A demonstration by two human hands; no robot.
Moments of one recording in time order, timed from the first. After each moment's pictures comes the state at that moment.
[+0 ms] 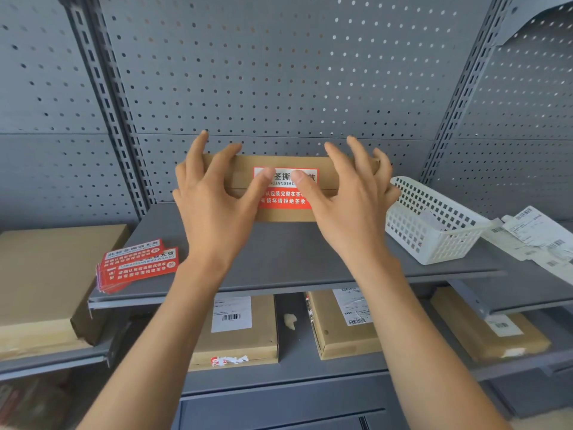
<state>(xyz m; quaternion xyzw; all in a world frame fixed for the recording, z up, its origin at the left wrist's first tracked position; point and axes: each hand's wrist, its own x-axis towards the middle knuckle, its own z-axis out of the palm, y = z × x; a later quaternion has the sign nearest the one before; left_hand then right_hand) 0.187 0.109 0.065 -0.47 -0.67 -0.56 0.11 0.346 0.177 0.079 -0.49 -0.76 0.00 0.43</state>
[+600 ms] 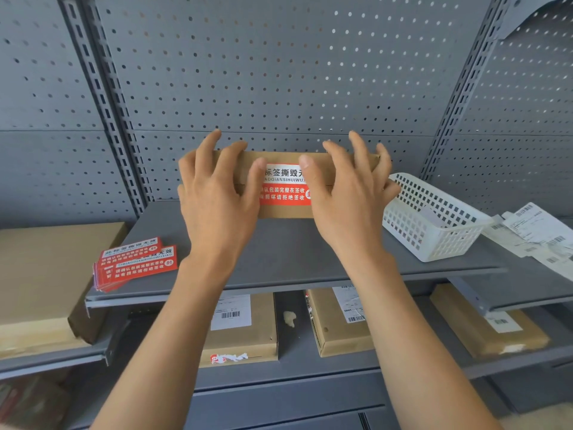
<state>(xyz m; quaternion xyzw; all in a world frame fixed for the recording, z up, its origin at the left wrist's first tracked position) 0.188 0.122 0.060 -0.48 -0.68 -0.52 0.18 0.339 0.181 0.076 -0.51 -0.74 -0.02 0.43</state>
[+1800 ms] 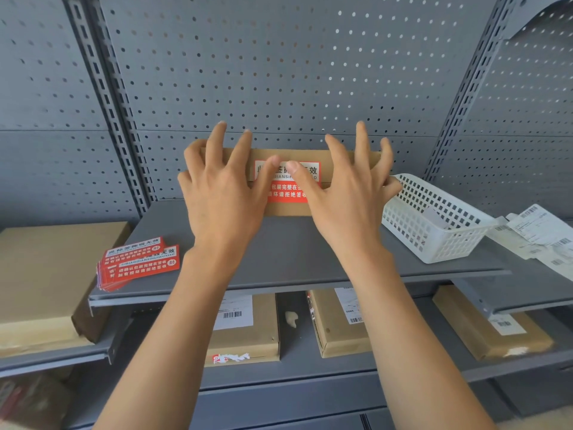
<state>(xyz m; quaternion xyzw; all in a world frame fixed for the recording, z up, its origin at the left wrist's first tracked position) 0.188 0.129 0.067 -0.48 -0.73 -0.41 0.26 0.334 0.184 0.080 -0.53 -0.74 -0.05 0.42</state>
